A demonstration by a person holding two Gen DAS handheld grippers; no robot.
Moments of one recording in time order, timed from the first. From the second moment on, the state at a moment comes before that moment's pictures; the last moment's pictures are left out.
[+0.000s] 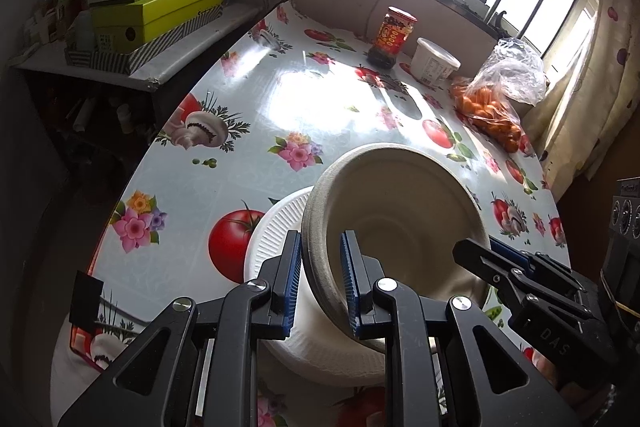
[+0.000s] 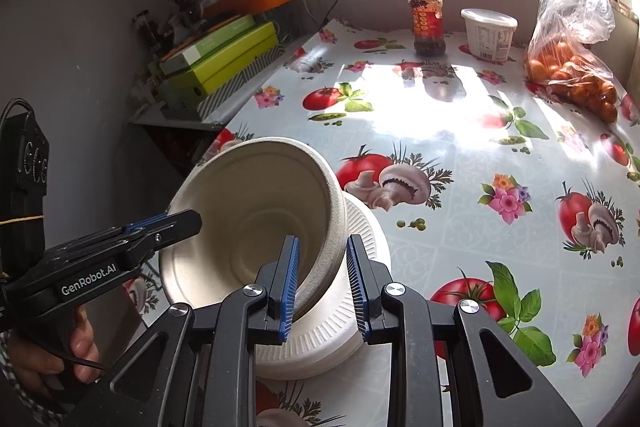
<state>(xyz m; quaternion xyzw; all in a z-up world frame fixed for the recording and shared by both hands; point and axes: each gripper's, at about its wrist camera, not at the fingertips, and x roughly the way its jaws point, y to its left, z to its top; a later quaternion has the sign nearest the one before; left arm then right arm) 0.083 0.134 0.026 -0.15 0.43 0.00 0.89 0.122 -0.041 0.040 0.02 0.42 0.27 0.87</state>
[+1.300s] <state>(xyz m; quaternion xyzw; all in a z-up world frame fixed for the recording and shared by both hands) 0.094 0.136 0.009 -0.16 0.45 0.01 0.88 0.131 -0.038 0.027 0.03 0.44 0.27 0.86</state>
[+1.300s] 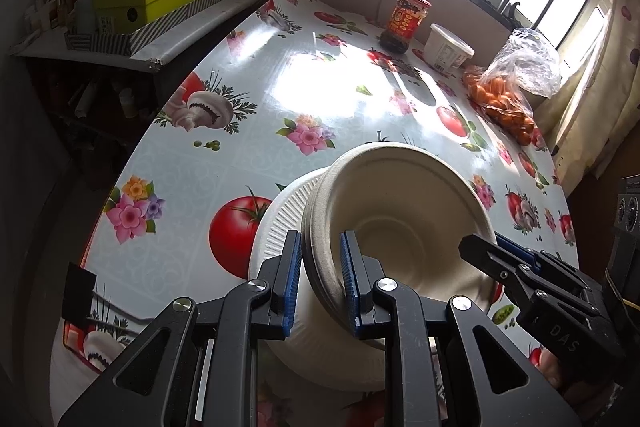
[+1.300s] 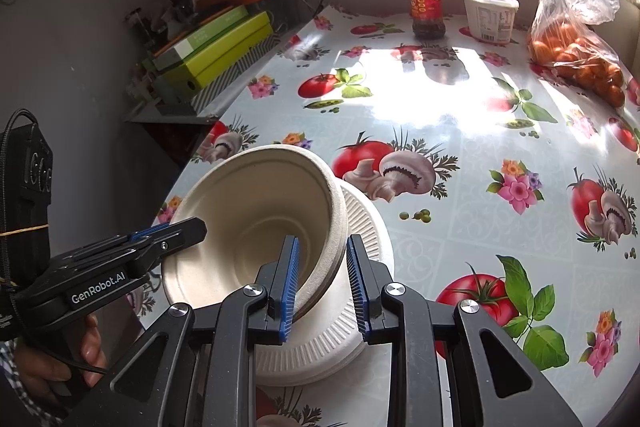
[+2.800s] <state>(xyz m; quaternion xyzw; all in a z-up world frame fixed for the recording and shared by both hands) 0.069 0.120 0.036 -0.13 0.41 0.00 0.90 0.108 -0.052 0.046 0.04 0.40 0.27 0.88</state>
